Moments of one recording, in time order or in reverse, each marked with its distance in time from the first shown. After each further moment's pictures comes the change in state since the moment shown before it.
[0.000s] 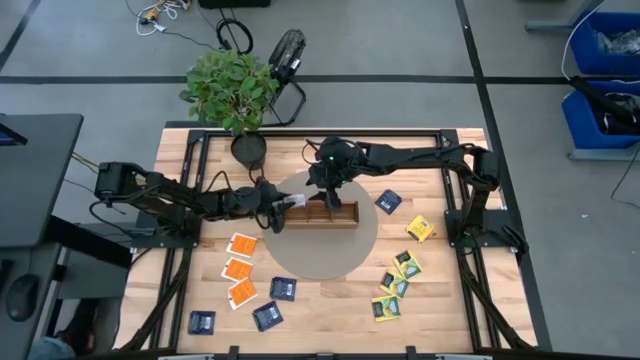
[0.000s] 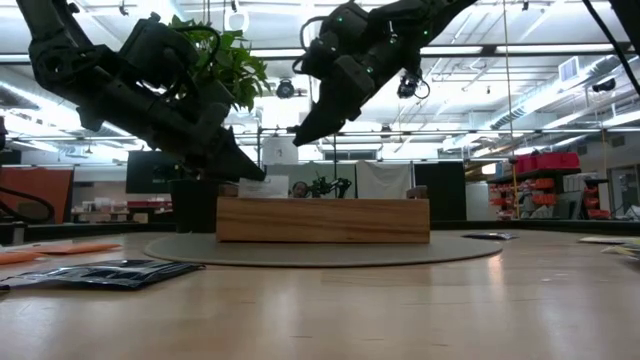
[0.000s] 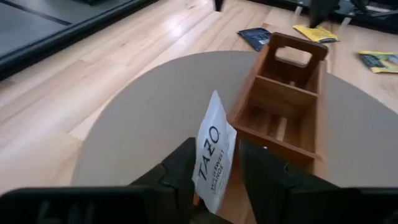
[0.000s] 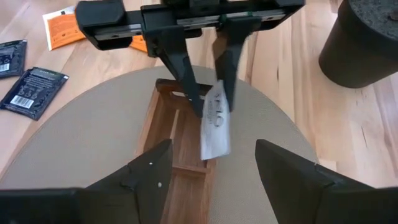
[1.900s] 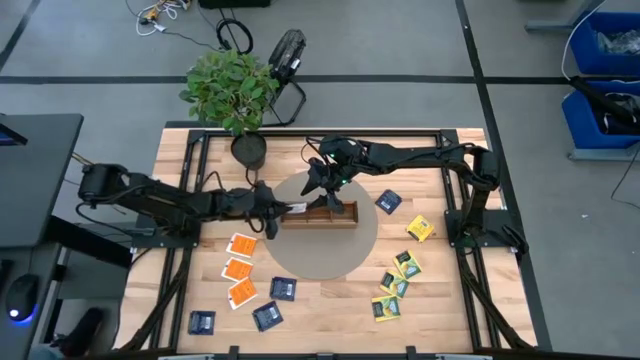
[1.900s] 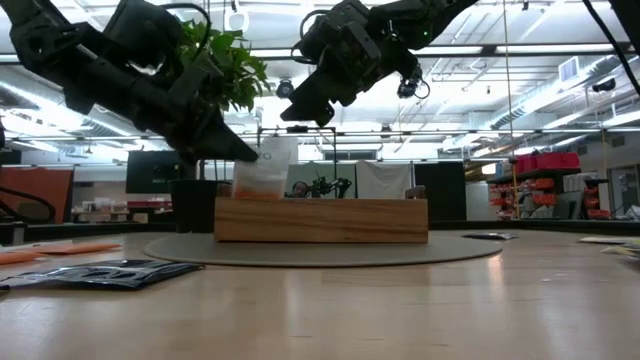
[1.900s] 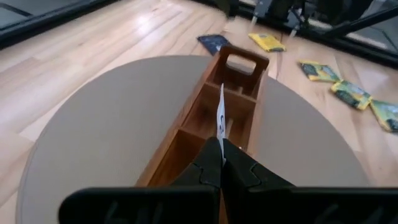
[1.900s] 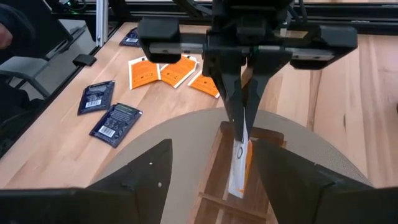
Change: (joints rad) left arm -0.049 -0.142 -0.001 -0.115 0.099 -0.079; right arm -0.009 0.000 0.000 0.084 -0.284 0.047
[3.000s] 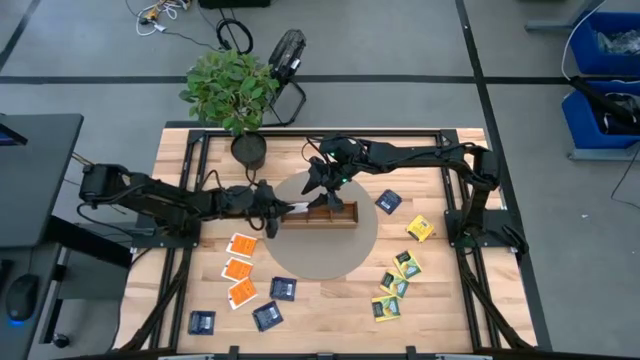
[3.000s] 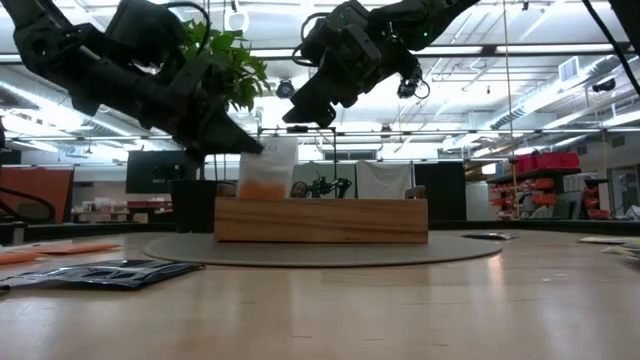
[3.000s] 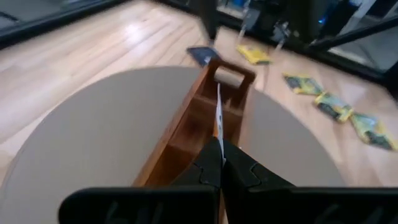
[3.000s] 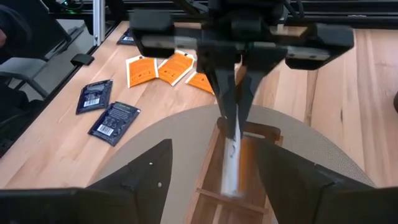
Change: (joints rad) left arm 0.012 0.000 0.001 0.056 0.058 -0.017; right arm -0.009 0.000 0.000 -0.011 0.000 0.005
